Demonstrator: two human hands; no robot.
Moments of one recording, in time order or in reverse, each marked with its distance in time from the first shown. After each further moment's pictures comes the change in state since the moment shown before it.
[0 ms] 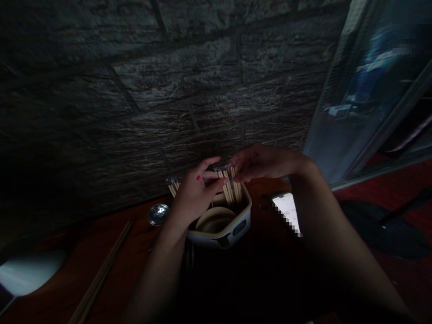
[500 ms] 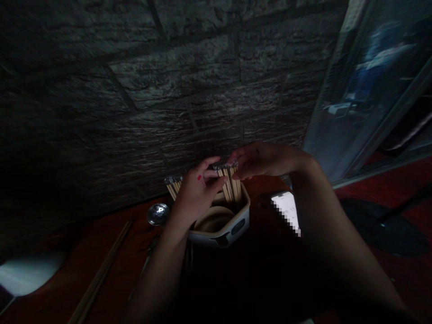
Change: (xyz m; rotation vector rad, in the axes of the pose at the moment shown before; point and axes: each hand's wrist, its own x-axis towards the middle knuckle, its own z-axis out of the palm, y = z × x) left_hand 0.002 -0.005 0.003 0.096 0.001 0.077; right_hand -0.003 0.003 -0.004 0.021 0.028 0.009
